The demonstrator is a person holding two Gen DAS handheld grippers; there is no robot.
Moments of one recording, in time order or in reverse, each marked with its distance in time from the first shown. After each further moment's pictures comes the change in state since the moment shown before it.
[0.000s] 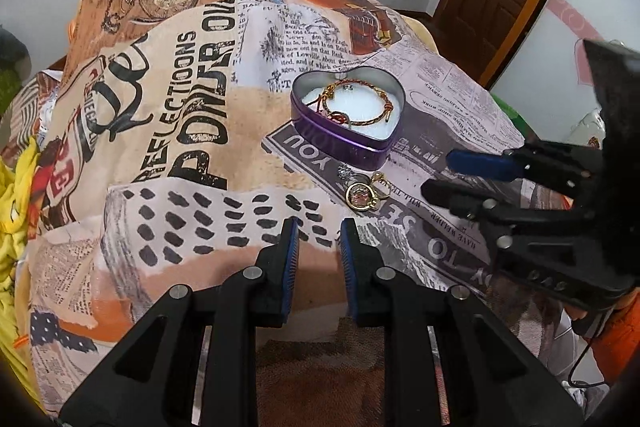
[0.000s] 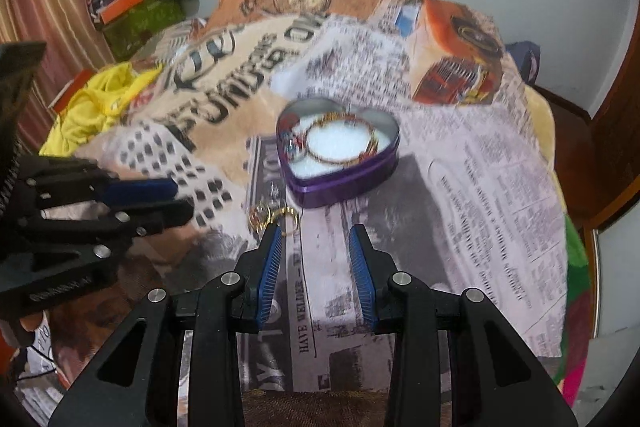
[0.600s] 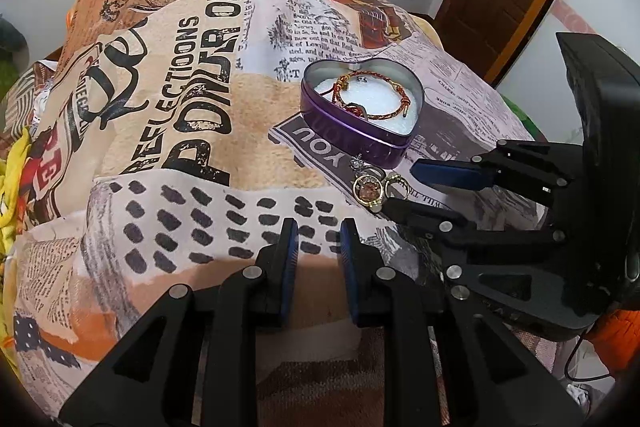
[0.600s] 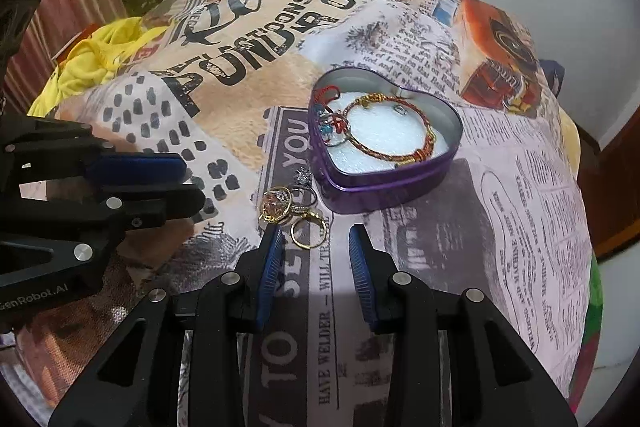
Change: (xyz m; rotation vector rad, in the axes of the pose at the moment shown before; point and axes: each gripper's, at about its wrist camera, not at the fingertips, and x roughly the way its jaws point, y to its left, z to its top) left arm 0.017 0.011 -0.004 -0.013 -0.003 -0.016; right arm 0.037 0.024 0.000 -0.144 0.051 -0.010
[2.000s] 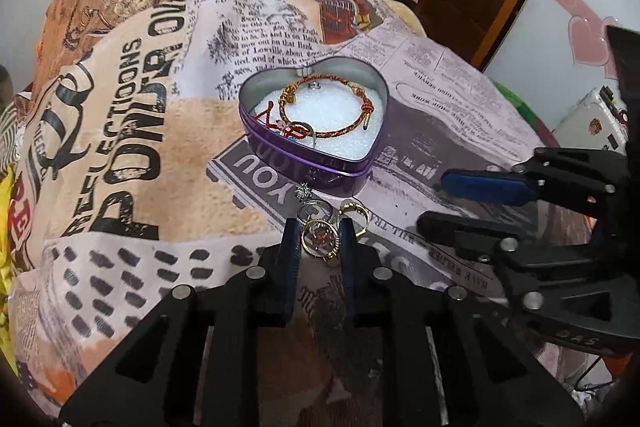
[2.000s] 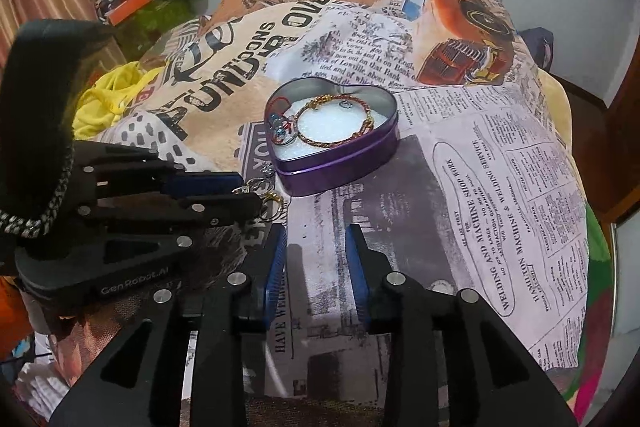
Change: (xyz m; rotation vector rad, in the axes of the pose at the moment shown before) left arm 0.028 -0.032 0.023 0.091 0.020 -0.011; right arm -0.026 -0.040 -0.015 0.157 -0.052 0.089
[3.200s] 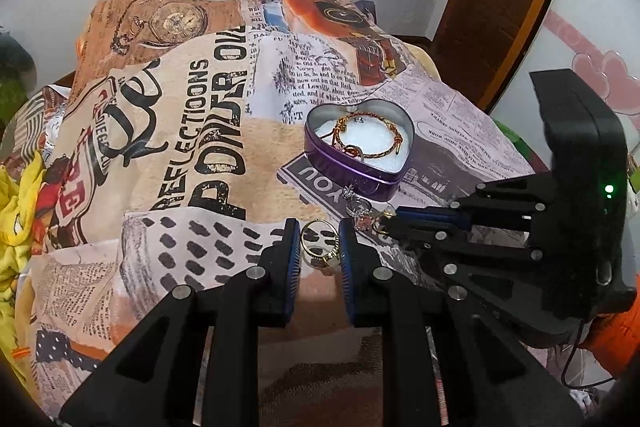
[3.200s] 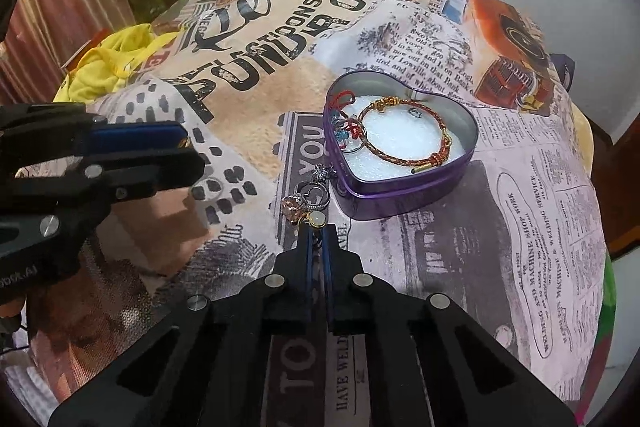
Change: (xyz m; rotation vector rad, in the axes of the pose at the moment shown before) left arm -0.055 0.029 -0.016 -0.068 -0.125 0.037; right arm 0.028 0.040 0.012 -0.124 0.053 -0.029
